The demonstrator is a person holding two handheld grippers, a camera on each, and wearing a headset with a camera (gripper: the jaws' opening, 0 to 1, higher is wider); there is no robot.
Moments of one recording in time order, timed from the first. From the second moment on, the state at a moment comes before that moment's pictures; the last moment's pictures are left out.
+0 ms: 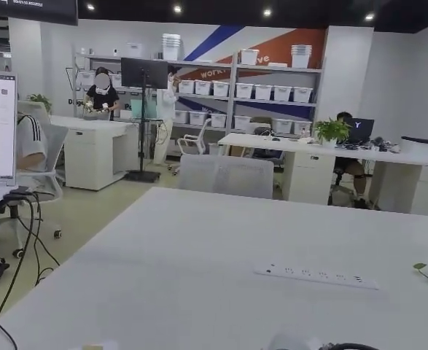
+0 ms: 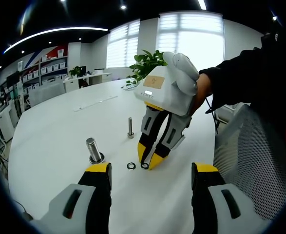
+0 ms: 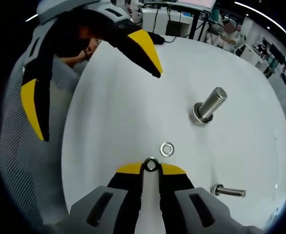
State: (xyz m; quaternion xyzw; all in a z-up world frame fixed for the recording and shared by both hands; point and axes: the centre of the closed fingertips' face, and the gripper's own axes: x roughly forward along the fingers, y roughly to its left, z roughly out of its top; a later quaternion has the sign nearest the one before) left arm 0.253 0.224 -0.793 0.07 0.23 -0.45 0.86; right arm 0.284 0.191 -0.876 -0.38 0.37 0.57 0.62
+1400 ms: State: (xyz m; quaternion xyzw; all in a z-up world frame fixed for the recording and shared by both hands) left arm 0.253 0.224 -0.795 0.07 0.23 -0.46 0.86; right arm 0.343 0.113 -0.813 -0.38 0.38 0.51 0.67
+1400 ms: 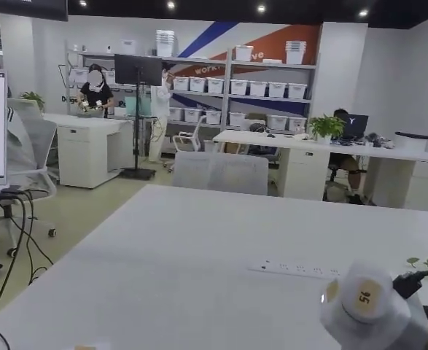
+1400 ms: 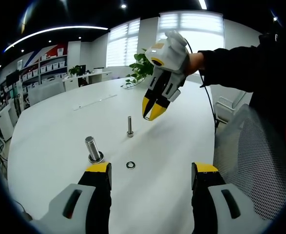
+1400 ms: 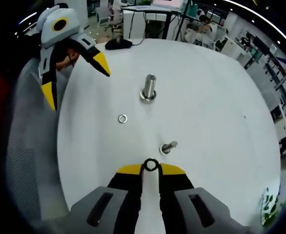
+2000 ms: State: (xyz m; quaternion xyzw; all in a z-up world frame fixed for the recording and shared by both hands) left arm 0.253 0.226 -0.795 0.07 0.23 -0.45 0.86; right arm 0.373 0.132 -0.802 -0.42 0.36 0.51 0.66
